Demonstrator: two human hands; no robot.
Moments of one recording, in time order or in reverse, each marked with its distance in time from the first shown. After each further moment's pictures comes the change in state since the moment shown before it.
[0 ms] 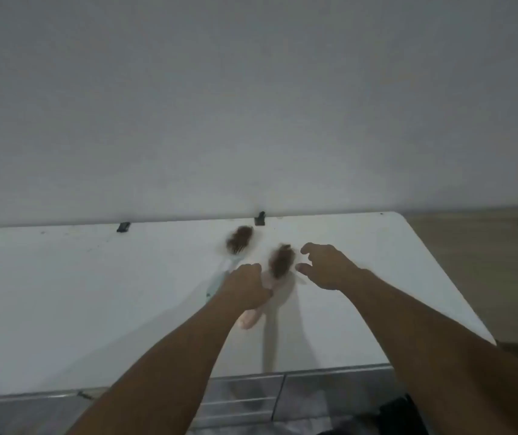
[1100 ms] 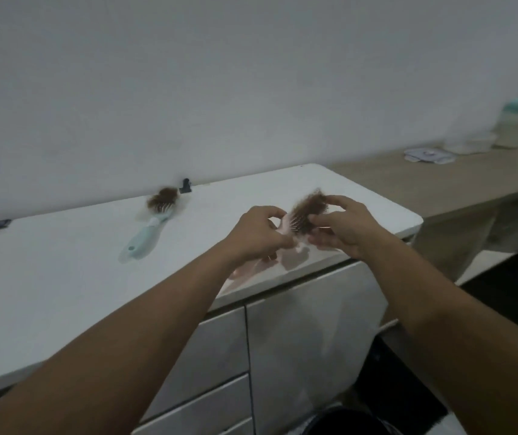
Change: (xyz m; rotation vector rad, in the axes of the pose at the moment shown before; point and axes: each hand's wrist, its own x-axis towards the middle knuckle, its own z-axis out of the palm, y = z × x) left_hand -0.047 0.068 0.084 -0.600 -0.020 0.587; right_hand -0.126 0.084 0.079 1.315 0.566 0.186
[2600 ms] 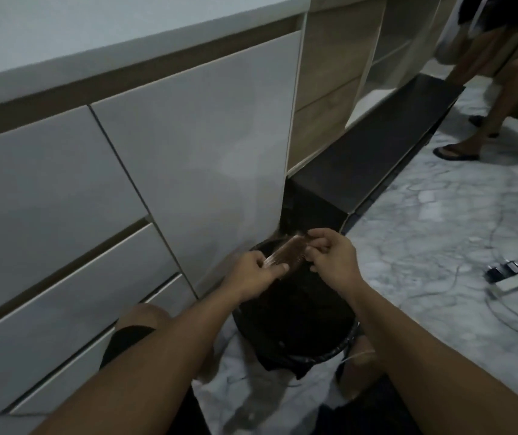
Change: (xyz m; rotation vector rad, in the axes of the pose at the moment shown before) left_hand -0.149 -0.228 0.304 0.034 -0.375 -0.290; right_hand -0.184 0.358 -0.137 -0.473 0.514 0.115
